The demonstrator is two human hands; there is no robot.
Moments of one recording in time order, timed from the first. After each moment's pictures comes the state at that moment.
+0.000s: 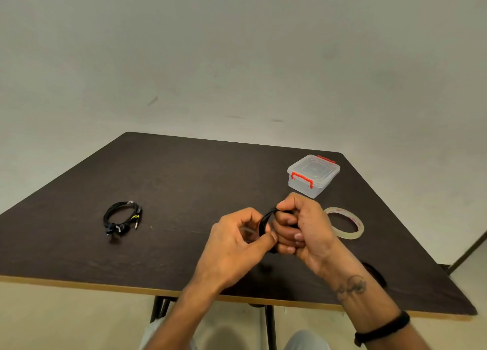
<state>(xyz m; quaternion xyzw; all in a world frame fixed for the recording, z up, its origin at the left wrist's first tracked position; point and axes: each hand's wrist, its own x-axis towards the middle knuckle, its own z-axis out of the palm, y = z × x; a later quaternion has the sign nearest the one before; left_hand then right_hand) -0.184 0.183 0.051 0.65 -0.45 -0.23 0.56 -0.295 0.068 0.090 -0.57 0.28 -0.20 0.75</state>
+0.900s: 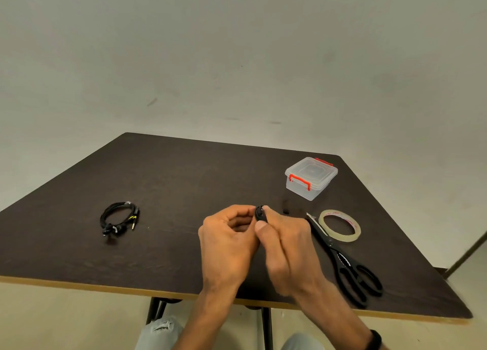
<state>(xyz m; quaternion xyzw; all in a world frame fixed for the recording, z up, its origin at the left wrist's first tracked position) -0.204 0.173 0.050 0.60 -0.33 -0.10 0.73 -0.293 0.094 0.059 -0.85 0.07 -0.45 0.26</state>
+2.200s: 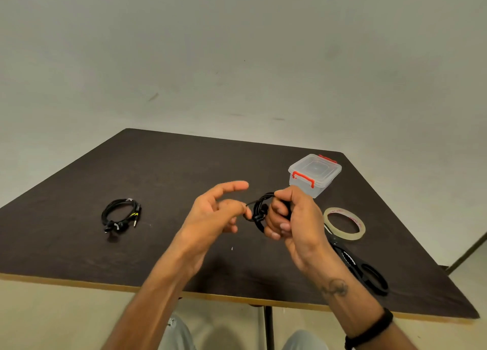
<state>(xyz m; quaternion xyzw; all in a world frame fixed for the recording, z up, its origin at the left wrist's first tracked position) -0.145 0.184 0.069 0.55 -0.33 -0.34 0.68 -0.272 0.076 0.082 -0.59 0.24 -0.33 0.70</state>
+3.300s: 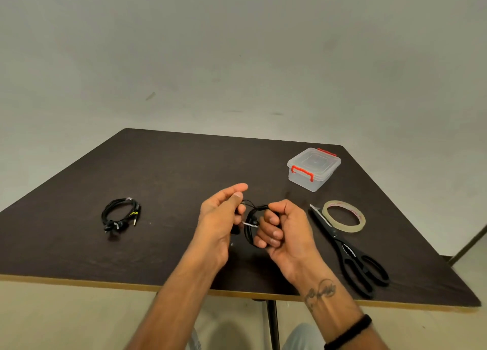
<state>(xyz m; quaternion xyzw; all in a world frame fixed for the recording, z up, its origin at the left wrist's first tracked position) -0.162 0.152 0.059 0.57 -0.14 -0.36 0.73 -0.267 0.076 0.044 -0.42 0.26 -0.28 0.82</state>
